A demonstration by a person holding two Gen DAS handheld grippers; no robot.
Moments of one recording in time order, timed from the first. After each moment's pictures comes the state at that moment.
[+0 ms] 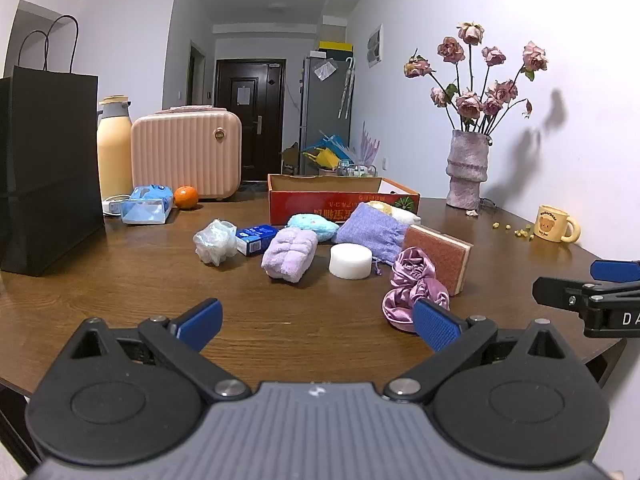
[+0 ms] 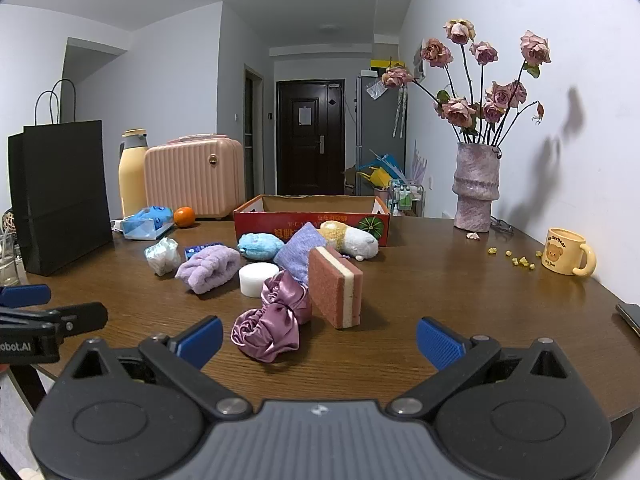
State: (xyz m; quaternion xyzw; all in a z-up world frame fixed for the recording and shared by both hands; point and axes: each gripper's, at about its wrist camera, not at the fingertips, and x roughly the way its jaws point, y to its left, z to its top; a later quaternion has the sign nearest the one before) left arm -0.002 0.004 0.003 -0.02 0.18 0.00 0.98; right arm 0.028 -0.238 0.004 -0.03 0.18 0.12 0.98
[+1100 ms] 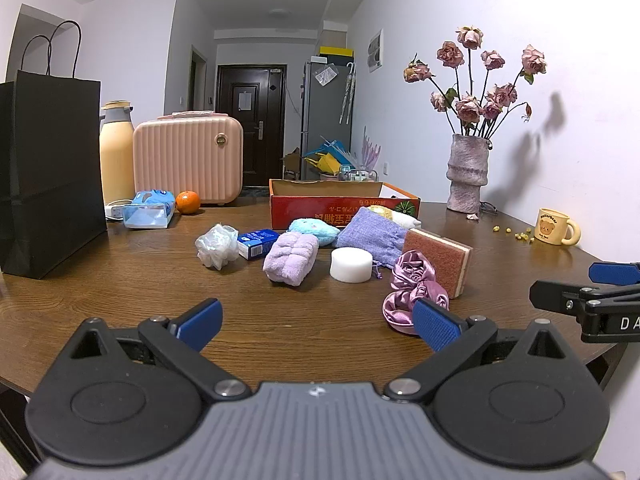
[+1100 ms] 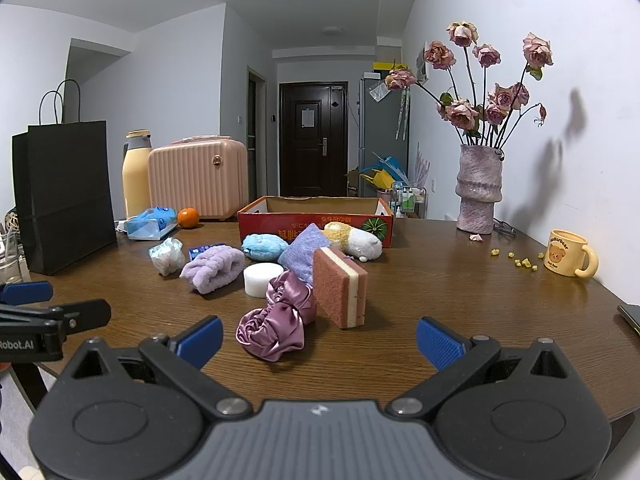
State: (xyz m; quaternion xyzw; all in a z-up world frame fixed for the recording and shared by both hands) left arm -0.004 0.002 0.003 -0.02 0.17 0.00 0.99; right arm 0.027 -0.237 0.004 -0.03 0.17 0.12 0.98
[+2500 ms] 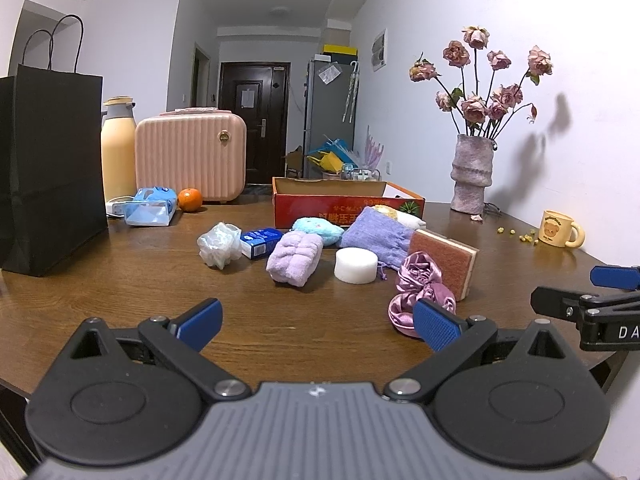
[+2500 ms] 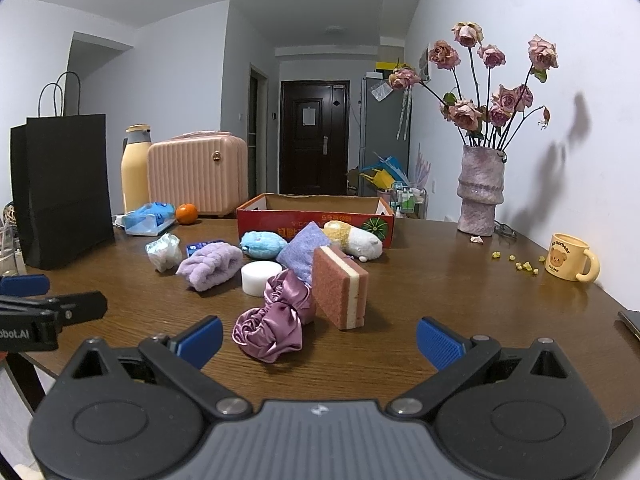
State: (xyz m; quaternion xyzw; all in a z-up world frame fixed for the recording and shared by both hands) left arm -0.003 0.004 0.001 -0.02 0.17 0.00 0.99; right arm 0.035 -0.233 0.002 -0.04 0.18 0.12 0.98
